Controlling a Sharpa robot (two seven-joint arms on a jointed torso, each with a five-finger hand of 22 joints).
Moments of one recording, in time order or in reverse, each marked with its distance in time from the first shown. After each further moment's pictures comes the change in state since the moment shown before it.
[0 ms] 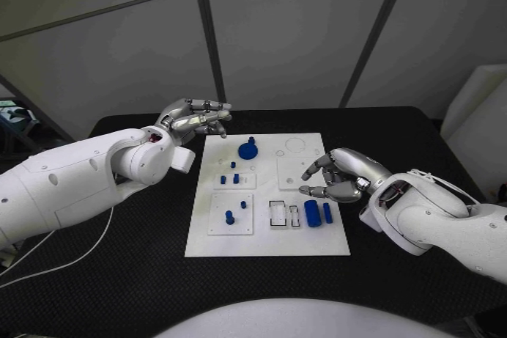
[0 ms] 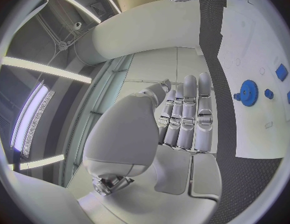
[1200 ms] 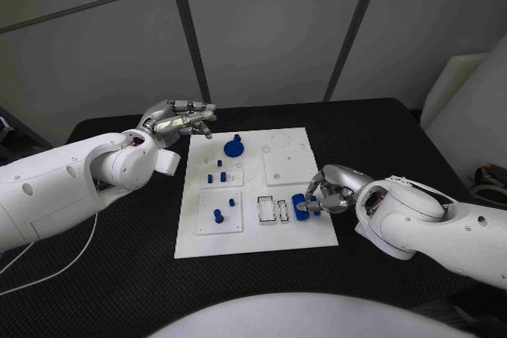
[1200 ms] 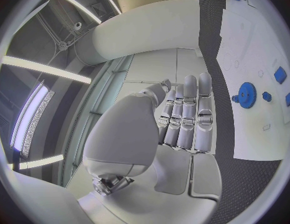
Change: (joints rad) left arm -0.006 -0.008 -0.005 0.006 0.000 0.002 0.000; left_hand 0.000 0.000 0.000 0.000 0.000 0.000 0.000 0.000 0.000 0.000 0.000 0.004 0.000 -0.003 0.003 0.000 -0.001 0.000 -0.004 0.004 0.000 0.000; right arm -0.063 0.020 -0.002 0.024 -0.092 0.118 -0.333; right_hand 0.033 0.020 -0.190 0.096 -0.017 -0.068 -0.003 0.125 0.070 -0.003 0.004 0.079 0.131 0.000 0.000 0.035 0.023 -0.015 0.012 0.009 0.032 0.056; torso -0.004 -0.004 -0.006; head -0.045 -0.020
